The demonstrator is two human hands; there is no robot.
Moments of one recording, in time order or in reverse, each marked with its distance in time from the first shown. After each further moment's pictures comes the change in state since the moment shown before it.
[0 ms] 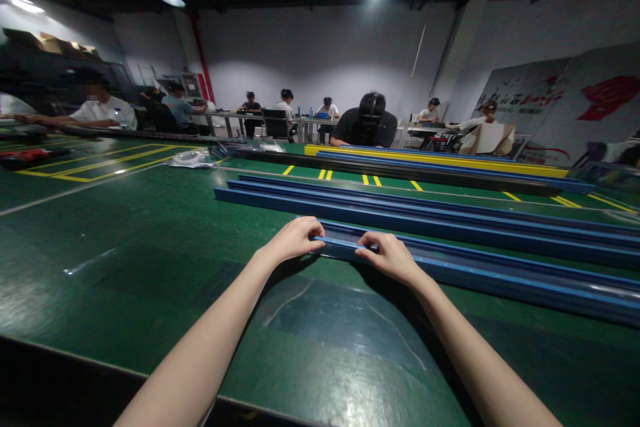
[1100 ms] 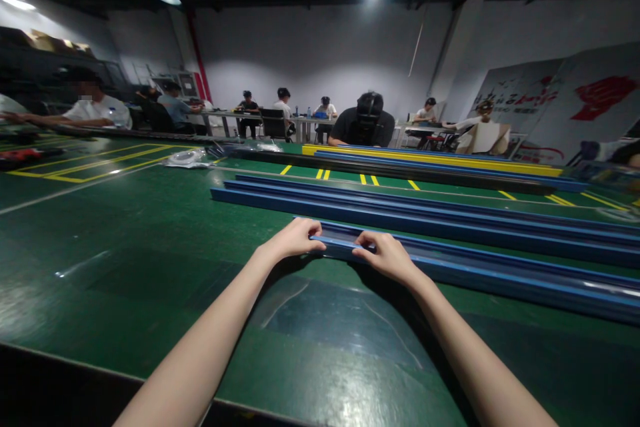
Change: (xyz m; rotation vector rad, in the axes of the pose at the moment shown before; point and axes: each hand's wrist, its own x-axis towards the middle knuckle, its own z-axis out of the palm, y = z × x) left_hand 0.010 0.002 0.004 -0.018 -0.087 -0.112; right_hand 0.000 -0.001 -0.001 -0.009 -0.007 0.011
